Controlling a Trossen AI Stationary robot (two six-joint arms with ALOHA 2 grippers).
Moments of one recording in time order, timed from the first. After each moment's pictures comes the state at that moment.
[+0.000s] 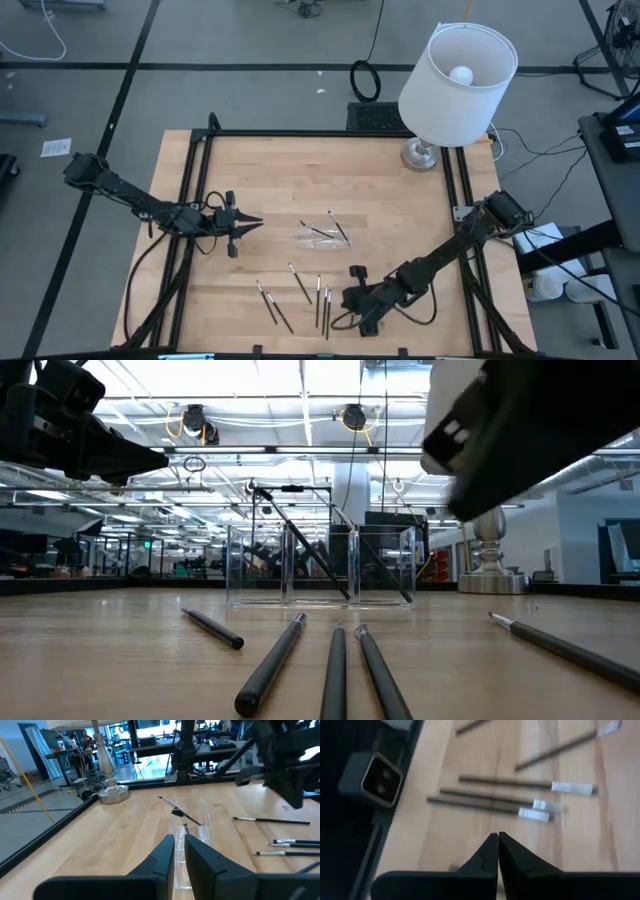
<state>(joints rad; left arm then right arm) -0.40 0.69 0.02 0.59 -0.51 0.07 0.62 1.84 1.12 -0.14 0.20 0.47</state>
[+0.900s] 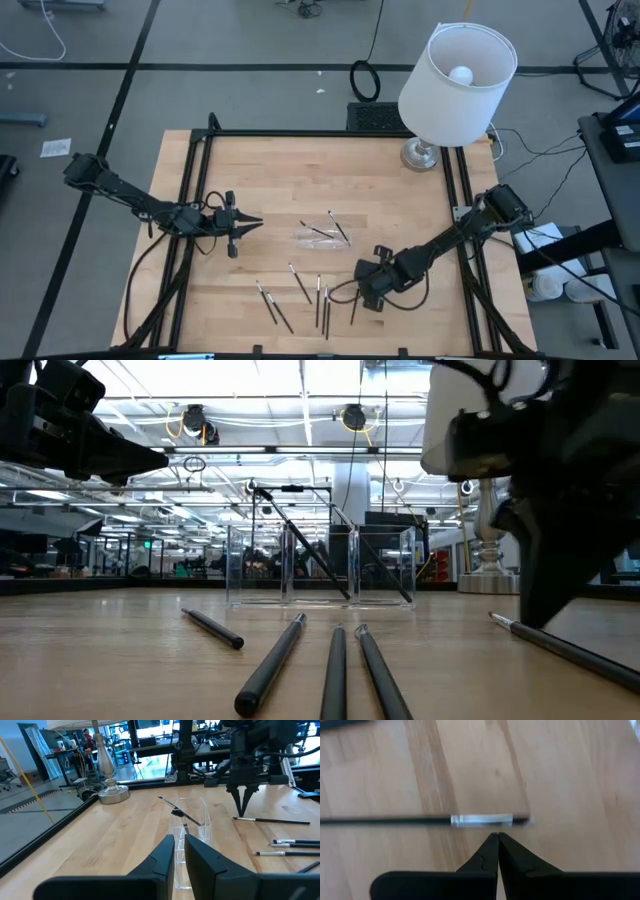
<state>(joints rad) -0.40 0.69 0.02 0.59 -0.51 0.07 0.50 1.83 1.01 -0.42 0.19 0.74</state>
